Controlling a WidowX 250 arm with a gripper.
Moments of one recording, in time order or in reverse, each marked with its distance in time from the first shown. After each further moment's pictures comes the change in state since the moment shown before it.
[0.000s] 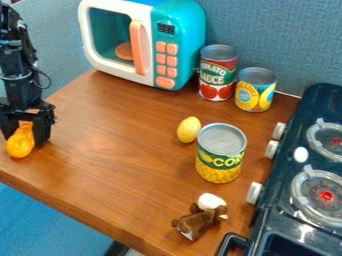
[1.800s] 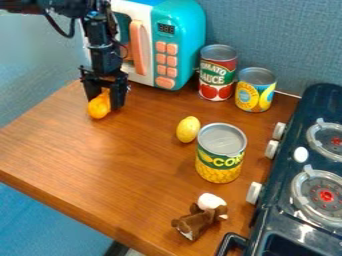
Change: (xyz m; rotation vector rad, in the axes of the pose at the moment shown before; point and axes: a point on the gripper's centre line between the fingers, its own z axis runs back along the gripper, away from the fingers) arm 0.108 -0.092 0.022 -0.063 -0.019 -0.327
